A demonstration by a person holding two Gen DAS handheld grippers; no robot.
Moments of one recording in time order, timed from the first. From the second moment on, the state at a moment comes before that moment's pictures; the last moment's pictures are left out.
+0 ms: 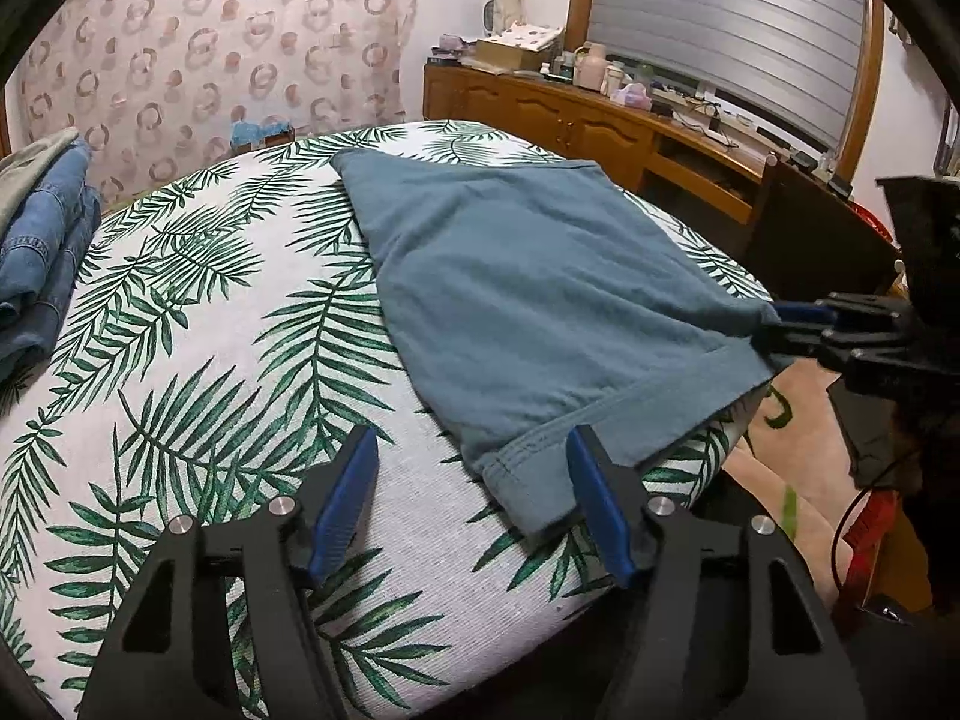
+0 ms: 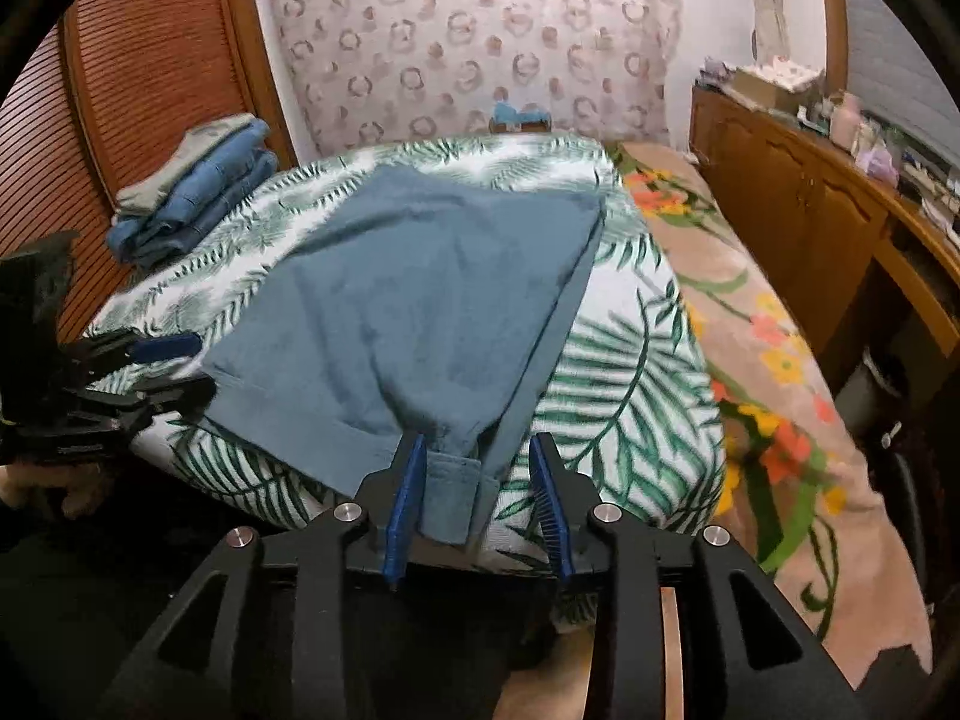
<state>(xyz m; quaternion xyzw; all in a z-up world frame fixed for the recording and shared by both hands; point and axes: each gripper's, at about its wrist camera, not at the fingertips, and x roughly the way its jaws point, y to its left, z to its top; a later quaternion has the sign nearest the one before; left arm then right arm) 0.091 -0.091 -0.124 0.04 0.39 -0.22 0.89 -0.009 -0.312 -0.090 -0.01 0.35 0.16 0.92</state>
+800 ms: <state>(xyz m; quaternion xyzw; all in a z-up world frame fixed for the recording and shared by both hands) 0.084 -0.095 -0.122 0.03 0.39 -0.26 0.88 -0.016 -0.309 -0.091 0.00 0.32 0.19 0.93</state>
